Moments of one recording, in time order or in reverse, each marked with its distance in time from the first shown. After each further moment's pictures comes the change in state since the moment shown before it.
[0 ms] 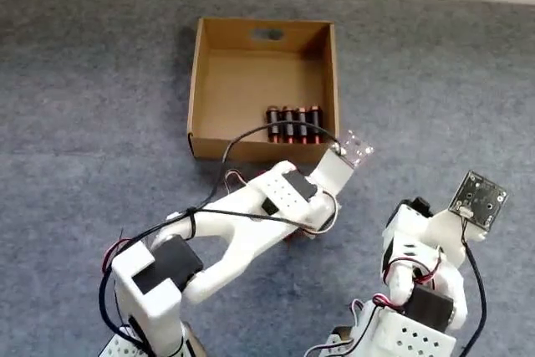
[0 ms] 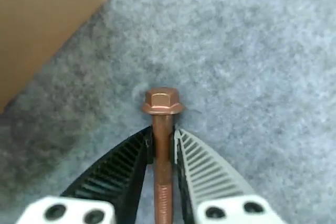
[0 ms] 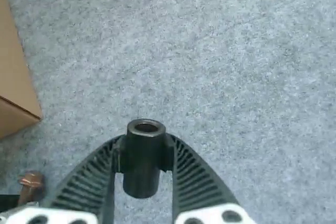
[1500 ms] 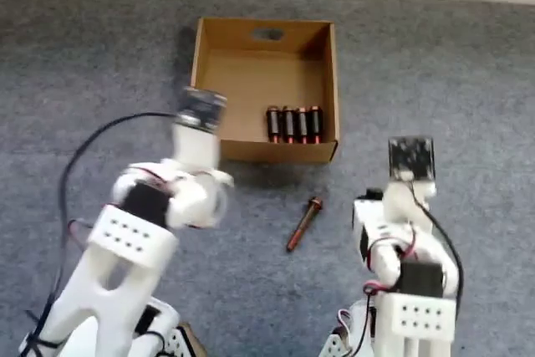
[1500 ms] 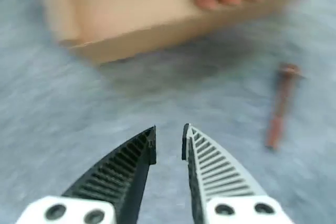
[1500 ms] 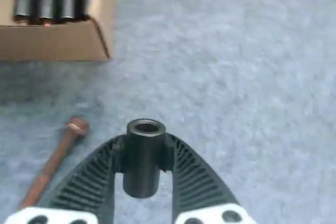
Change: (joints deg) left arm -18.7 -57.4 24.1 22.1 -0.1; right arm -15.7 12.5 -6.0 0.7 11.7
